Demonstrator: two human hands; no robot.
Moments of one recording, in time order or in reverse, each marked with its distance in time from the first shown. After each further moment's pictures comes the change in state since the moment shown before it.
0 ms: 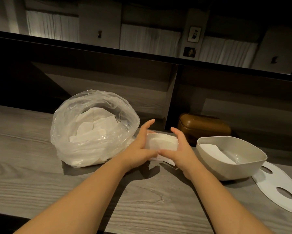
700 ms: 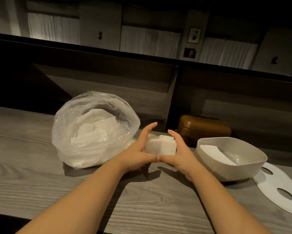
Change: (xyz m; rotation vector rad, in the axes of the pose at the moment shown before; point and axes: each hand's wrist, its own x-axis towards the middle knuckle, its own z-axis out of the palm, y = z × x) left_hand -0.004 0.000 -0.006 0.067 -0.063 -0.008; right_hand -0.003 0.001 -0.004 -0.092 -0.079 -0.024
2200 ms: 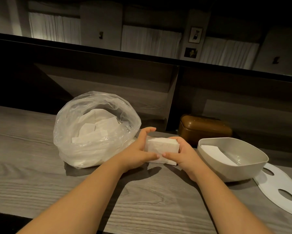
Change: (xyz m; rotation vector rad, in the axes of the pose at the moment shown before) left_hand 0.000 0.001 -0.001 -0.063 0.041 -0.088; right_hand -0.001 0.002 -0.006 0.150 -0.015 0.029
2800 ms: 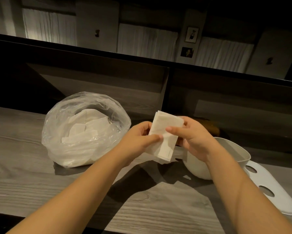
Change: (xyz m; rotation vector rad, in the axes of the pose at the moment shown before) left_hand -0.002 0.061 0.022 -0.152 0.175 0.009; right_hand -0.026 -0.076 -0.045 0.175 0.017 -0.033
